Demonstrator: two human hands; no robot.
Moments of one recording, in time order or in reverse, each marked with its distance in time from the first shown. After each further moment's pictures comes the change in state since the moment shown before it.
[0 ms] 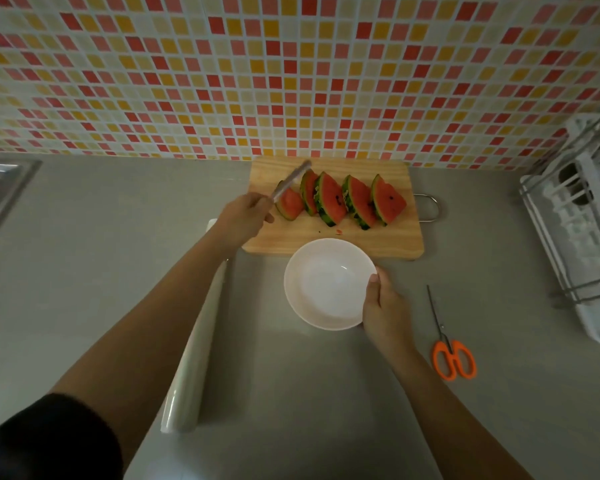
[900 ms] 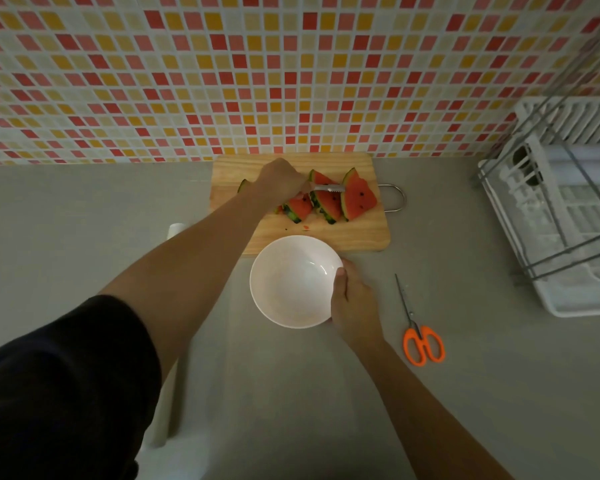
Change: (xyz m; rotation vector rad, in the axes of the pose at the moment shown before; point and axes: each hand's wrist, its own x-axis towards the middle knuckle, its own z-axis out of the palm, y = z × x) left_hand 0.049 0.088 0.074 0.189 -0.160 -0.020; right_hand -0.003 -0.007 -0.003 0.025 -0.001 0.015
